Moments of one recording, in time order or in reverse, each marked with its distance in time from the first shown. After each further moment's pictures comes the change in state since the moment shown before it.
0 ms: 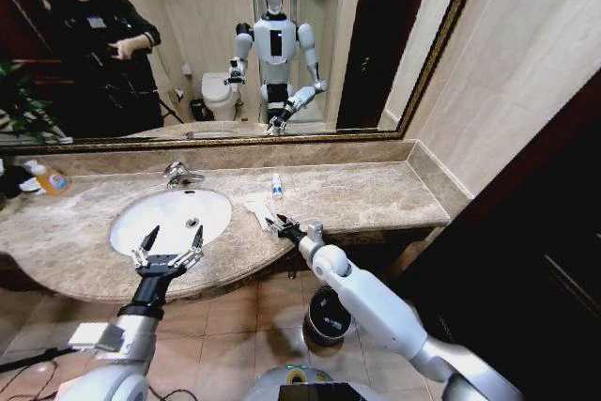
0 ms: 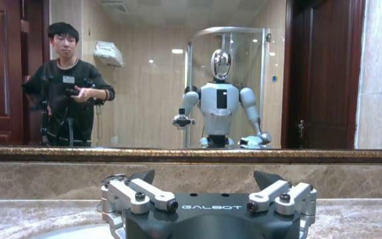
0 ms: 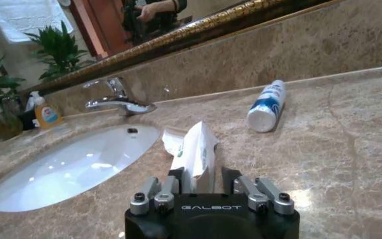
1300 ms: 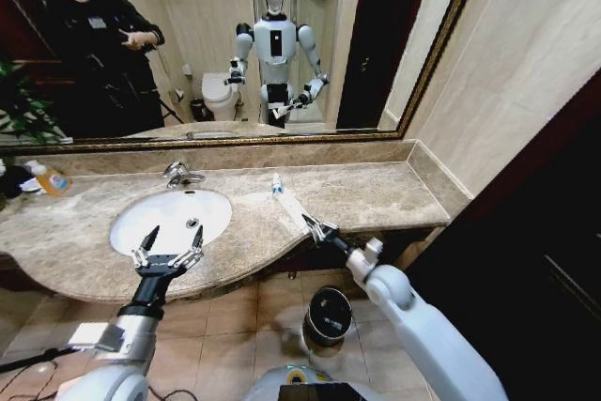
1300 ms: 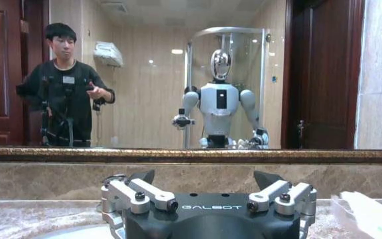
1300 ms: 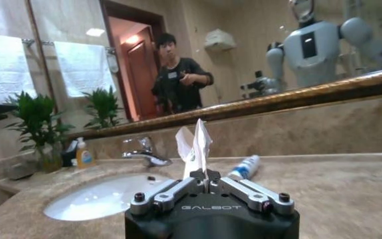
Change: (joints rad) left arm 0.000 0.000 0.000 0.000 0.000 0.000 0.000; right arm -0.537 -0.160 0.499 0.388 -0.135 0.212 -0.395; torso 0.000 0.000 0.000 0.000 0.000
